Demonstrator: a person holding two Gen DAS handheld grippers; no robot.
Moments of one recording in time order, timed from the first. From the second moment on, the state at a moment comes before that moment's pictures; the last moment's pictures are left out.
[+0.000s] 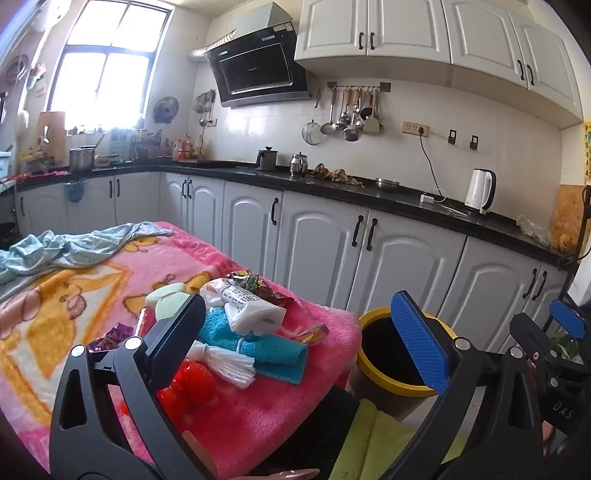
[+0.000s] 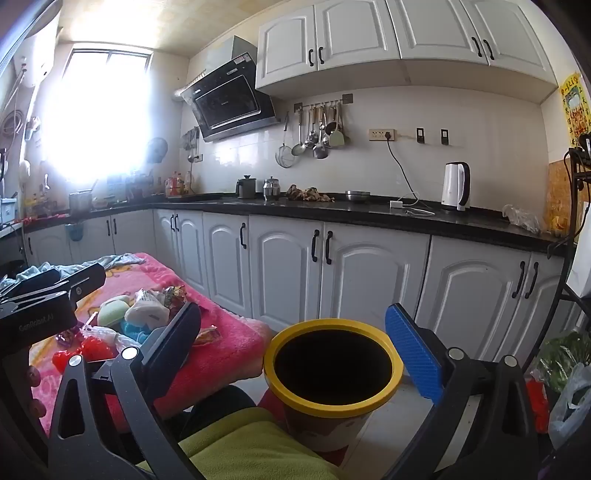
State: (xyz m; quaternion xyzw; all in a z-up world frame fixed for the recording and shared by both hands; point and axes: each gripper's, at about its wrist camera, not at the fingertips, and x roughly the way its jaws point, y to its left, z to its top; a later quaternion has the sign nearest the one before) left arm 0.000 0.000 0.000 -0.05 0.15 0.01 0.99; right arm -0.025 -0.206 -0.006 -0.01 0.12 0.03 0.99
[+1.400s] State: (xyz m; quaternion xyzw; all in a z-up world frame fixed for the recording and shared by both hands) left arm -0.019 0.178 0.013 -0.17 0.14 0.21 0.95; right arm 0.062 -0.066 0.031 -0.04 0.19 0.28 0.94
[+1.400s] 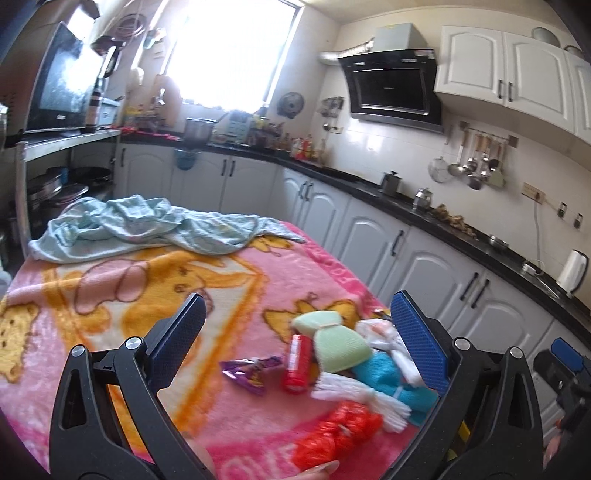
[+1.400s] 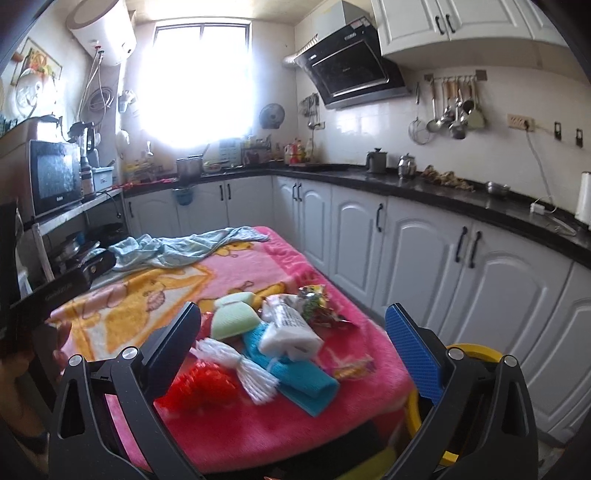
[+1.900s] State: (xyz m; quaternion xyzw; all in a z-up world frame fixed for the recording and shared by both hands) left arm 0.018 0.231 -0.032 -0.16 0.25 0.21 0.93; right arm 0.146 -0.012 0.011 -0.06 0.29 0.32 0.90
